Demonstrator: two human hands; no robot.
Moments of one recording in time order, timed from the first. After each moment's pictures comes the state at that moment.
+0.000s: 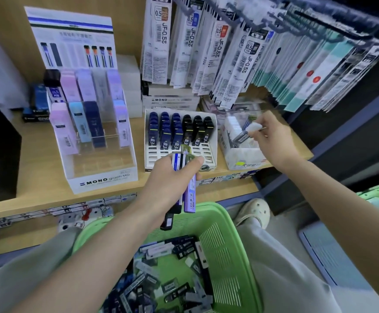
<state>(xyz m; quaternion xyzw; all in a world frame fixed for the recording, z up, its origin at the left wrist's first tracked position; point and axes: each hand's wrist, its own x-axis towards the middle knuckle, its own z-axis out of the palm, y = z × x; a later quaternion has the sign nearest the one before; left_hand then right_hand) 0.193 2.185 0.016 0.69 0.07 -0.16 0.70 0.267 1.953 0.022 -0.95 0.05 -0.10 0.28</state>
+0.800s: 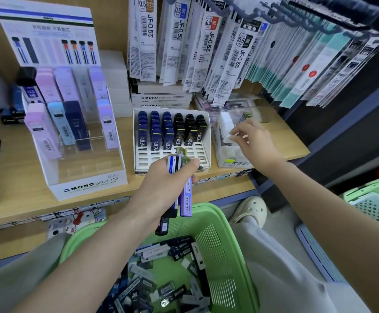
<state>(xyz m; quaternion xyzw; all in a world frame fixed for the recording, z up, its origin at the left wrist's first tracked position) 0.200 2.176 0.007 0.69 0.06 -0.17 0.70 0.283 1.948 -0.012 -0.97 -0.06 -0.12 0.21</state>
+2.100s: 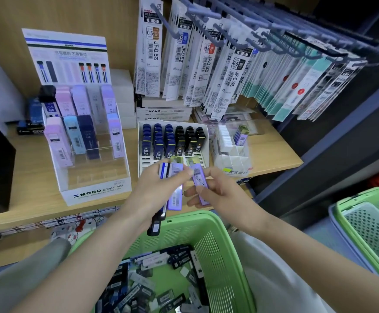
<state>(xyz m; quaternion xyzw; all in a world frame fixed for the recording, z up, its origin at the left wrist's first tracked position) 0.200 2.193 0.009 0.69 0.06 -0.15 0.70 0.181 2.039 0.016 -0.82 -0.02 0.14 0.55</state>
